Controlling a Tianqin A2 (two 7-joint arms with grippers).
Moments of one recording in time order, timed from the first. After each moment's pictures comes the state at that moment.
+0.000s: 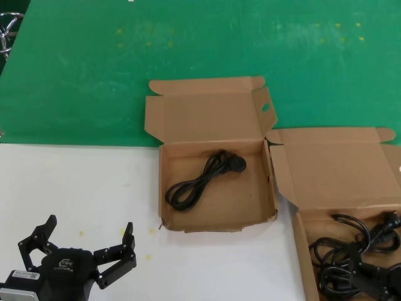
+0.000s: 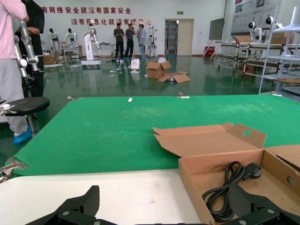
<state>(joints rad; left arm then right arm) 0.00 -0.30 1.60 -1.60 -1.80 0.00 0.00 0.02 0.29 -1.59 1.60 1.77 -0.02 0.02</state>
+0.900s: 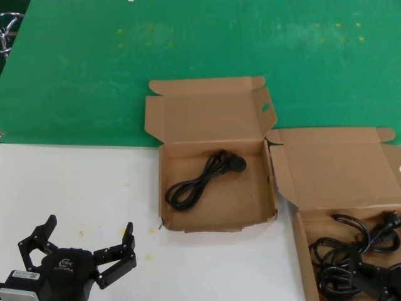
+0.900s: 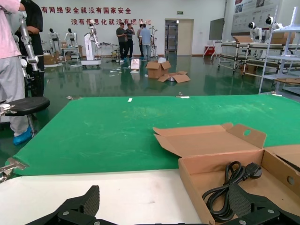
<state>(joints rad) 0.00 -0.30 1.60 -1.60 -1.80 0.00 0.00 0.02 0.29 -1.59 1.60 1.77 -0.02 0.02</state>
